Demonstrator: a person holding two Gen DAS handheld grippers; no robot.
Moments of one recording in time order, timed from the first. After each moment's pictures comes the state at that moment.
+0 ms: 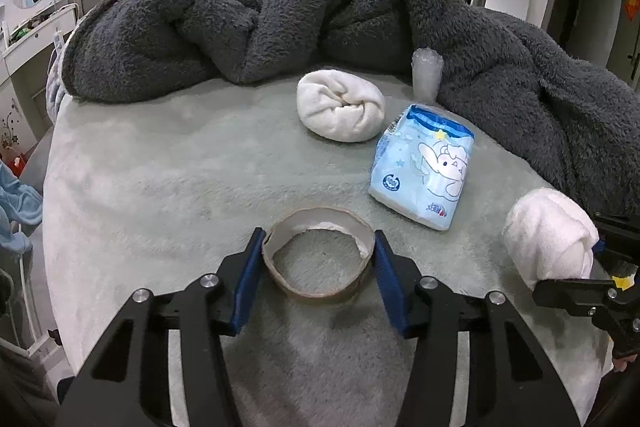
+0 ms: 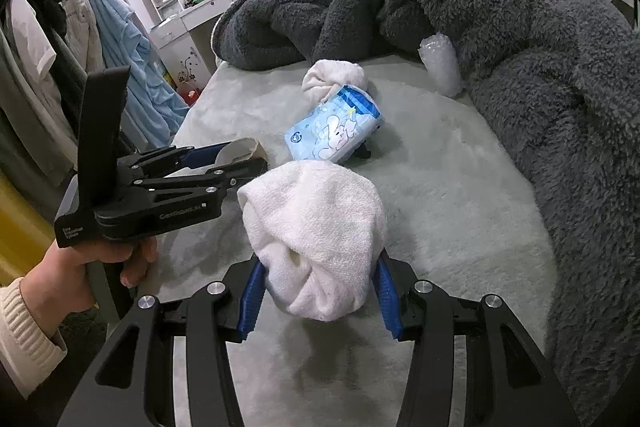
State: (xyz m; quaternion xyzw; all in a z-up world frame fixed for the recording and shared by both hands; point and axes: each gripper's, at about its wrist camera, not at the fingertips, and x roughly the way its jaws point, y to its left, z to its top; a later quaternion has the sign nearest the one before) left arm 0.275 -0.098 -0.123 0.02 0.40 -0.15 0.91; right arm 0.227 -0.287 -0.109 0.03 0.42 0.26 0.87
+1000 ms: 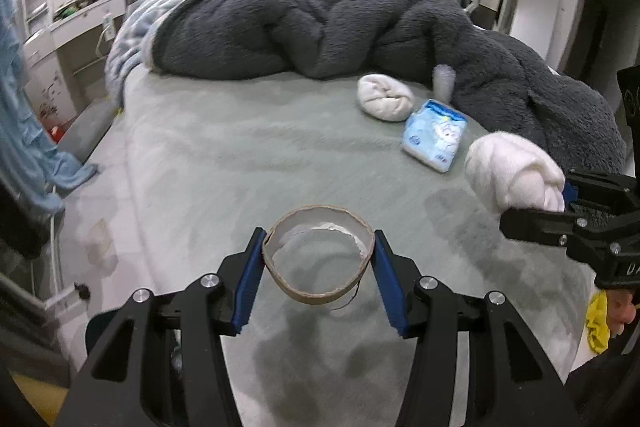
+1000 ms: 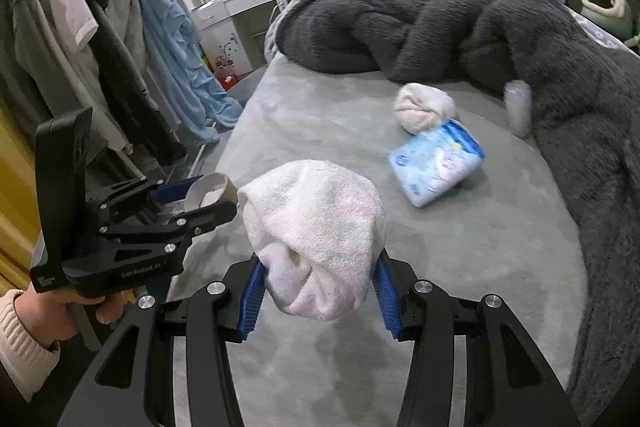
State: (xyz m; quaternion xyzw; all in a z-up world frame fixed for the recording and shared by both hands) left arm 0.181 -0.036 -0.086 0.00 0.40 -0.09 0.91; right arm 0.203 -0.221 -0.069 0.00 0.41 0.32 0.85
